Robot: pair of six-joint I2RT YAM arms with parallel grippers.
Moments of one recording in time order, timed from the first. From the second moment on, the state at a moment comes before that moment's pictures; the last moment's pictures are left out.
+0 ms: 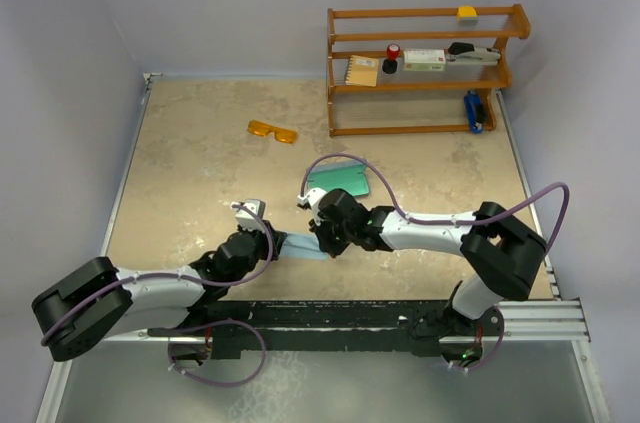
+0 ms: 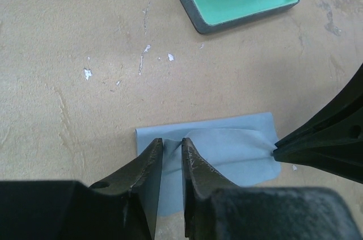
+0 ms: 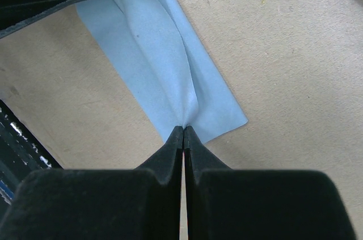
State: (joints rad) left arm -0.90 1.10 0.05 0.65 -0.37 -0.59; right arm 0.99 1.58 0.81 -0.14 -0.07 0.19
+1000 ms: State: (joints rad) left arm -1.01 1.01 0.04 0.52 -0.46 -0.65; right arm 1.02 1.58 0.81 -0.14 -0.07 0.19
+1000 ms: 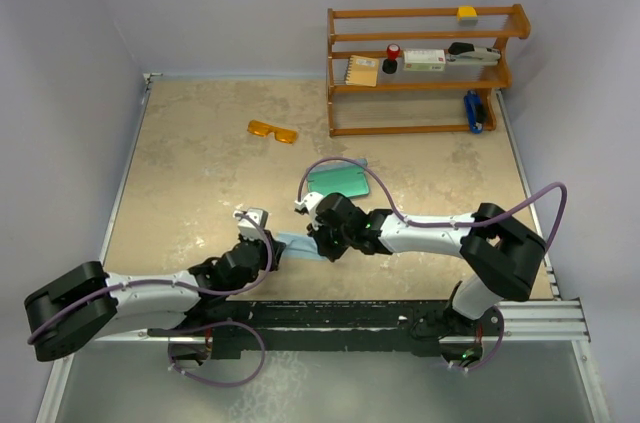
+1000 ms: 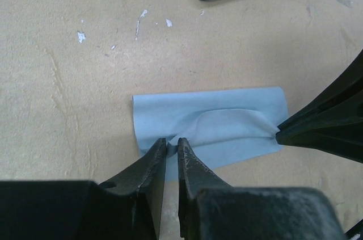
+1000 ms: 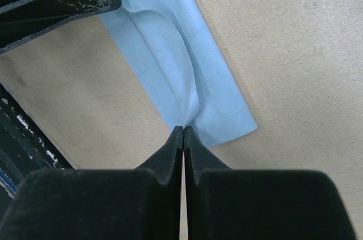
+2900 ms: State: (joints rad) left arm -1.13 0.89 0.06 0.30 -0.59 -0.70; right arm 1.07 1.50 0.74 -0.14 -0.12 0.23
